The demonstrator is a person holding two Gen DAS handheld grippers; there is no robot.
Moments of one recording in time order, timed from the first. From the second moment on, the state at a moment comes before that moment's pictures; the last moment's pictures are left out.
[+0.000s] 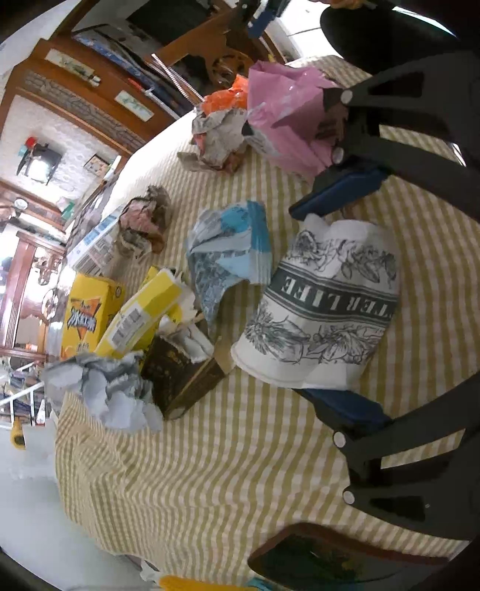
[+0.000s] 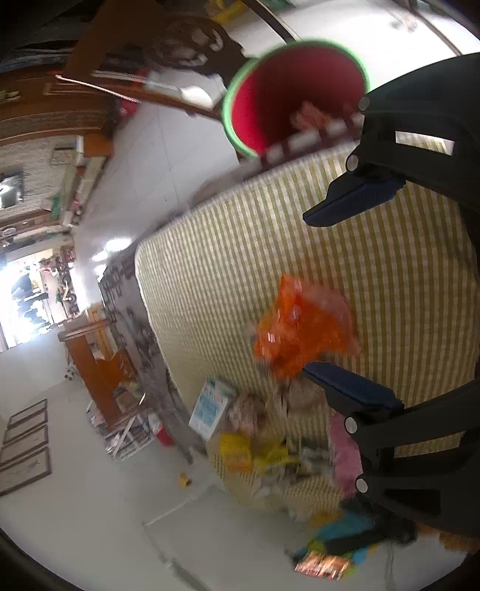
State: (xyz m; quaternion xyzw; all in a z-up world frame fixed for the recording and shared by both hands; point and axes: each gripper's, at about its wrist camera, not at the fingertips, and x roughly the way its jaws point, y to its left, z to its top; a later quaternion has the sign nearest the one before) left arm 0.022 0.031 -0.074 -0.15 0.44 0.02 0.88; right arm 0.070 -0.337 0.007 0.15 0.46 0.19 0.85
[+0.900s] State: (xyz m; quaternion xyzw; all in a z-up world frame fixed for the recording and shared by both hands) left arm 0.017 0.045 -0.078 -0.18 0.44 0.03 0.88; right arm 0.036 -0.156 -0.036 -0.04 0.47 0.34 0.81
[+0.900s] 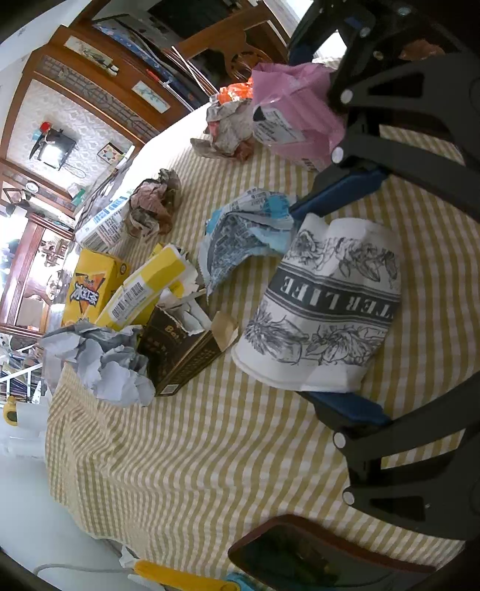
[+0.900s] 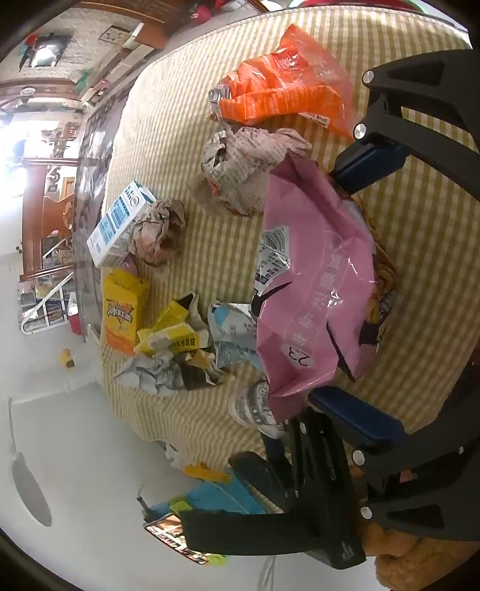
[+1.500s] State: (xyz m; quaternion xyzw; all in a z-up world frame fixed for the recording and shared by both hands) left arm 0.006 0.049 -0.068 -0.19 0.40 0.04 0.89; right arm 0.030 -0.193 0.017 0.01 0.41 0.35 0.84
